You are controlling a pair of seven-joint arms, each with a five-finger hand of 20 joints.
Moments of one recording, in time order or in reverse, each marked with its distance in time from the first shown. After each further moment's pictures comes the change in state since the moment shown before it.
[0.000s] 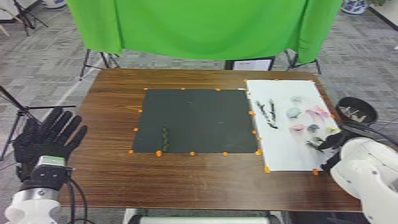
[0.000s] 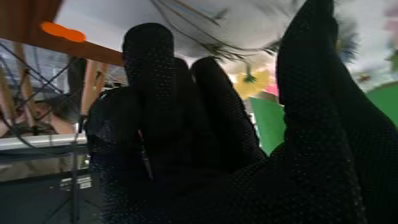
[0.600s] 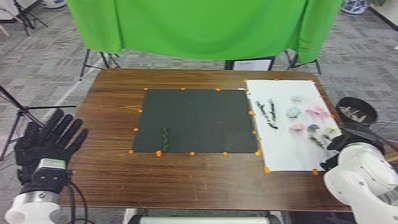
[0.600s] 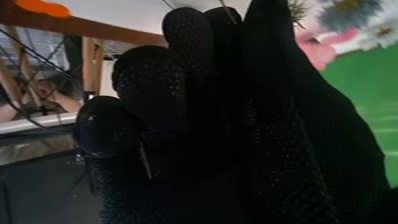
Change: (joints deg) left arm 1.0 -0.4 0.0 -0.1 -0.2 0.1 -0.2; right arm -2.3 0.8 -2.3 -0.1 -7.8 12.7 -1.3
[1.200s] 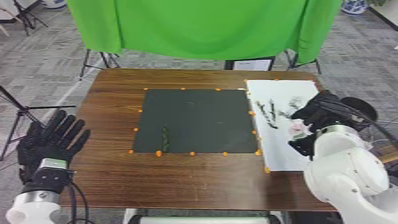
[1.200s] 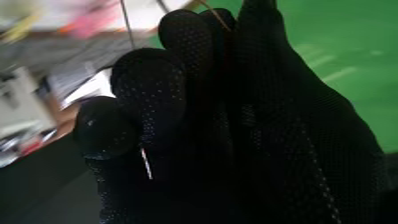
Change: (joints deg) left arm 0.0 0.1 -0.2 0.1 0.0 0.0 -1.4; right arm 8.1 -0.7 -11.4 -12.5 0.1 8.5 -5.3
